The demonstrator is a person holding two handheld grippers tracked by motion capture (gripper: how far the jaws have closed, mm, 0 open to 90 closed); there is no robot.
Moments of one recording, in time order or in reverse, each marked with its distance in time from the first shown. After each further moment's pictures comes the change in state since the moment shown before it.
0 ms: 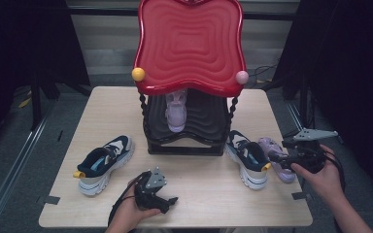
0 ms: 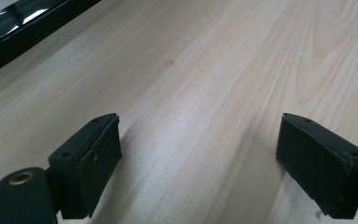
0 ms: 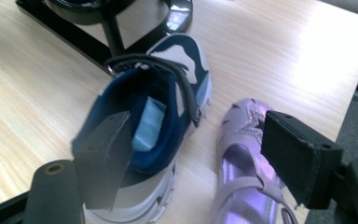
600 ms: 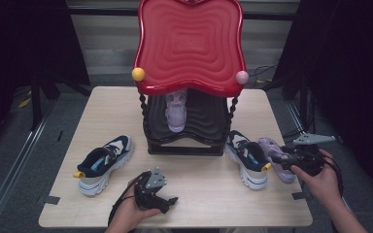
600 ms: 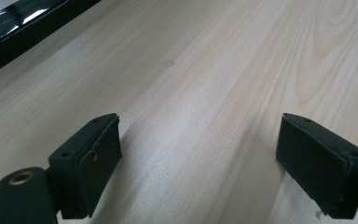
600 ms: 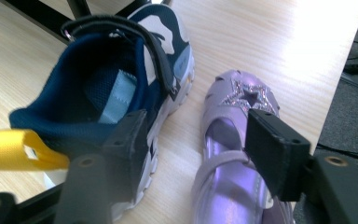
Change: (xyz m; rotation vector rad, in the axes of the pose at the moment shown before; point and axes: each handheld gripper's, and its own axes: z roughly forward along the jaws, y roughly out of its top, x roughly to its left) left arm 0.000 0.000 0.000 0.000 0.000 0.000; right arm -0.010 -0.022 0.012 0.033 -0.047 0.031
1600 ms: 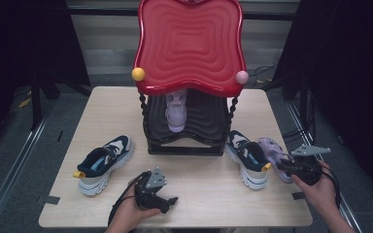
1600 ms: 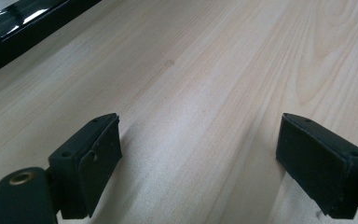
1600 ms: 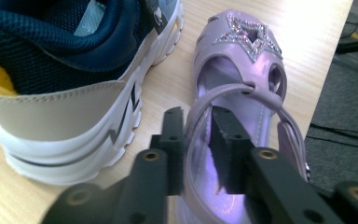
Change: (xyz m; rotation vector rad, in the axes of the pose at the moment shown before) left arm 0.000 0.000 0.000 -0.001 0.001 -0.001; right arm 0.003 -0.033 0.012 0.065 -0.053 -0.001
